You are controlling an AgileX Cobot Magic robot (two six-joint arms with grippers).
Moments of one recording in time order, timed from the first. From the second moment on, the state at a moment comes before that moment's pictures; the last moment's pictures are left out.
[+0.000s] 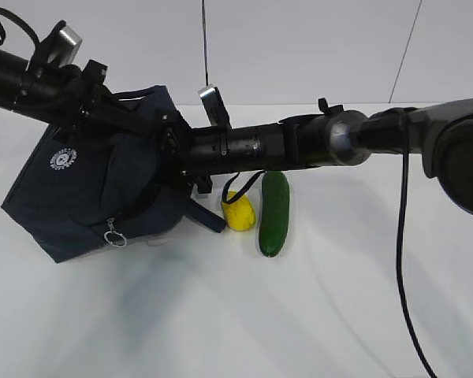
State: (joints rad) left arm -0.06 1.99 -1.39 -1.21 1.06 0.78; right arm 0.44 2.50 -1.82 1.77 1.00 -0.87
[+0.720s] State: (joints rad) left arm 0.04 1.99 -1.39 -1.27 1.17 0.77; right arm 0.42 2.38 -1.83 1.46 1.06 -0.70
